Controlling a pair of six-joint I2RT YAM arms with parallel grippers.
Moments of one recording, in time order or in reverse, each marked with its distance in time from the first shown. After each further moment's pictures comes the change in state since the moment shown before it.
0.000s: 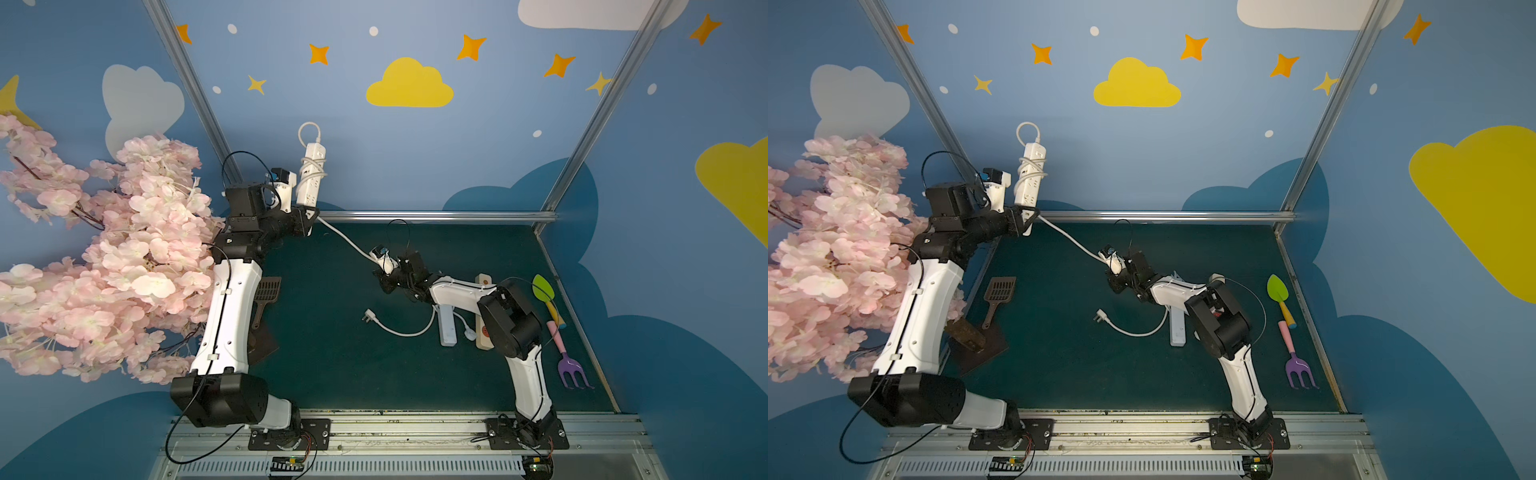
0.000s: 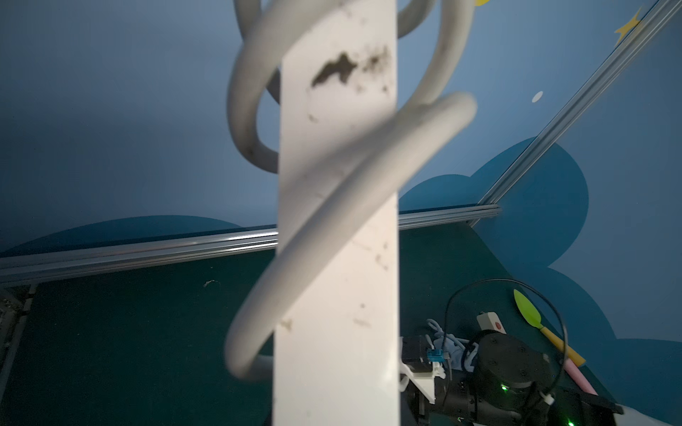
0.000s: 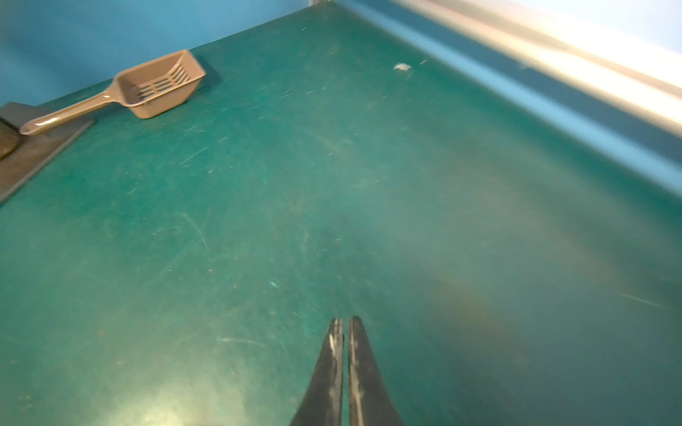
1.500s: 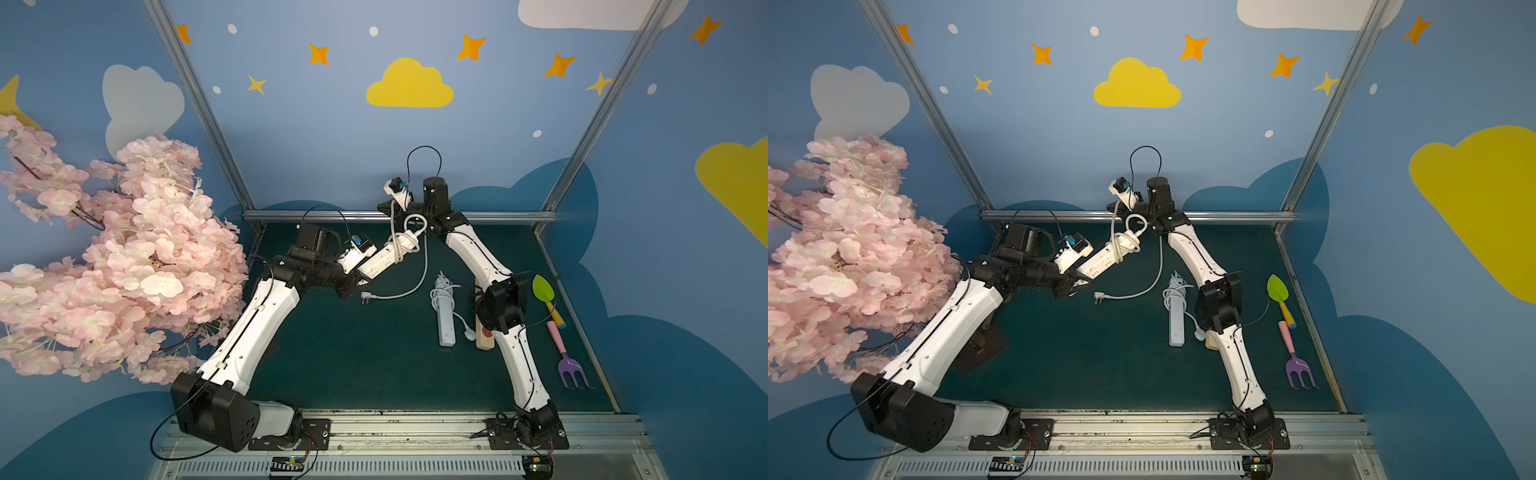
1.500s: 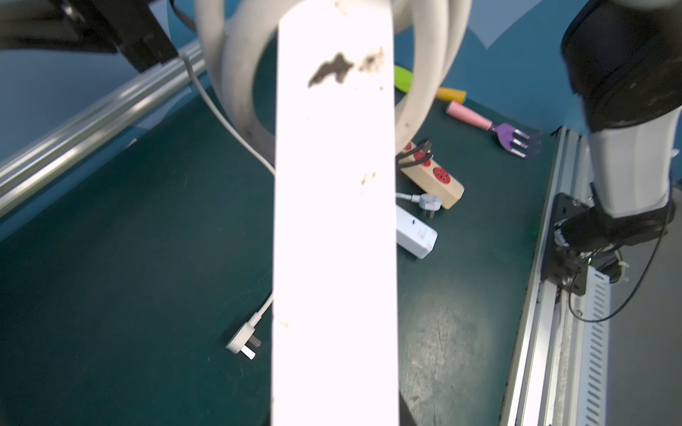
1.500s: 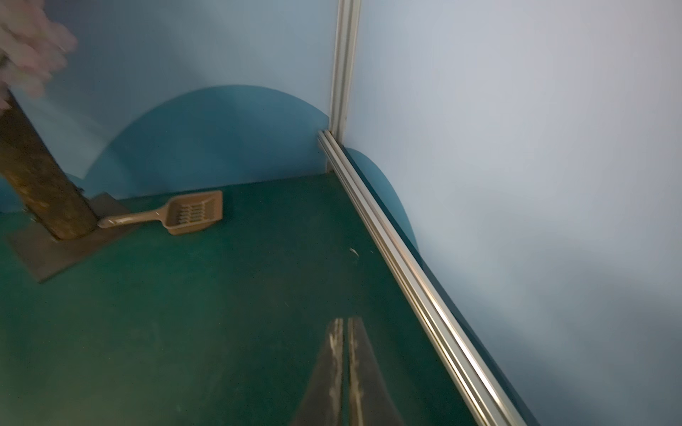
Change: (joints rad) left arm -0.377 -0.121 -0.322 -0.193 0.136 0.495; right arm -0.237 0.370 1.080 -0.432 -0.545 -0.123
